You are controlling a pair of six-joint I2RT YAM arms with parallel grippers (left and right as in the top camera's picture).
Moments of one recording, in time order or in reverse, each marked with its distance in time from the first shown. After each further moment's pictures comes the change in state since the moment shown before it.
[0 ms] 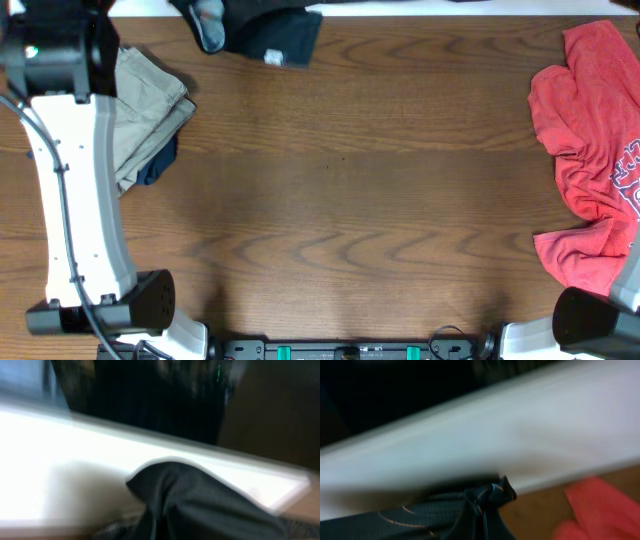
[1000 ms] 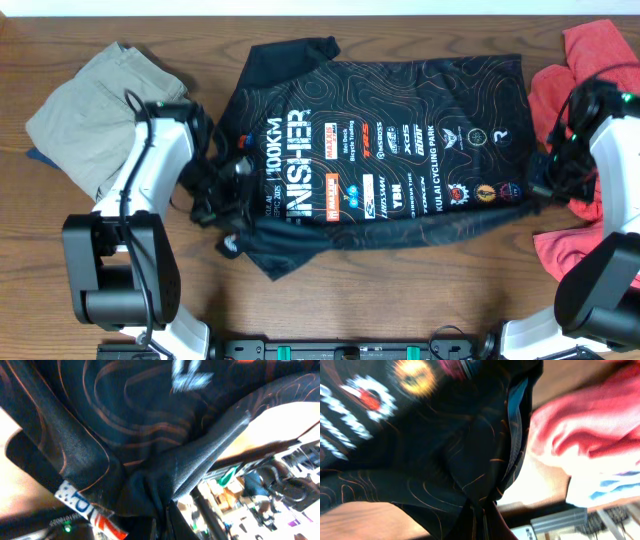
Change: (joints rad) left arm -0.066 0.034 -0.991 -0.848 0.053 0.382; right arm -0.013 0.072 -0.615 -0.756 0.293 -0.141
